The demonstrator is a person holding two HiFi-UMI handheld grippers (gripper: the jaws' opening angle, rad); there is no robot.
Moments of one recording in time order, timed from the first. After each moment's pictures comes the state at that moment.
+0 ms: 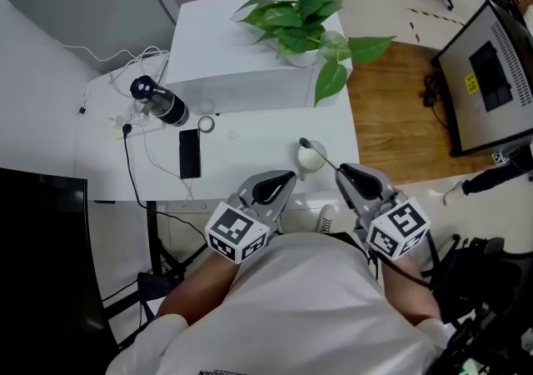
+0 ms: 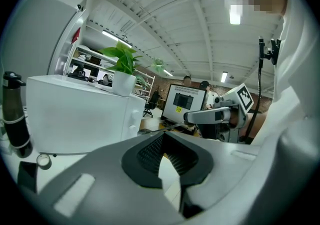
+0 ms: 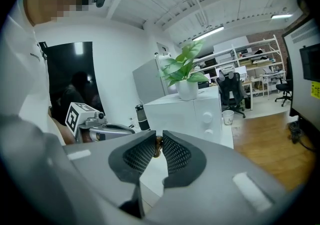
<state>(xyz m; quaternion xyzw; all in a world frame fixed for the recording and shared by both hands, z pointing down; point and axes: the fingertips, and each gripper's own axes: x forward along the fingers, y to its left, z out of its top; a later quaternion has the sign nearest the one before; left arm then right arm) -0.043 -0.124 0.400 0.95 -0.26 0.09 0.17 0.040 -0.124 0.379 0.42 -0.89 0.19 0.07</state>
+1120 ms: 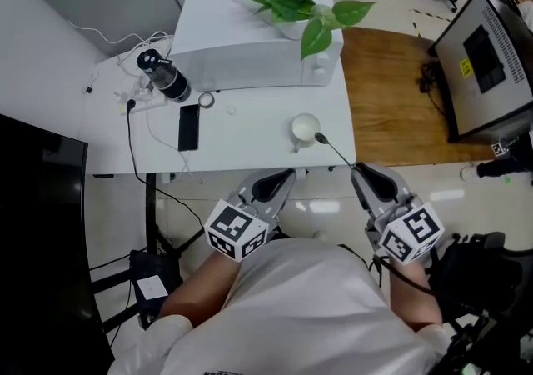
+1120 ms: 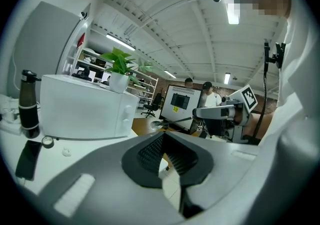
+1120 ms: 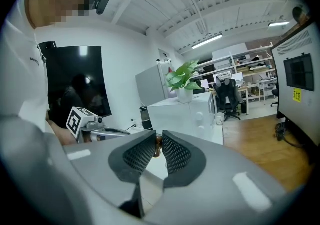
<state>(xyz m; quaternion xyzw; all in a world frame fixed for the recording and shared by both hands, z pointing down) -0.037 -0.046 0.402 0.94 -0.29 0.07 0.18 0.076 -0.039 0.366 0.43 -0.88 0.17 0.06</state>
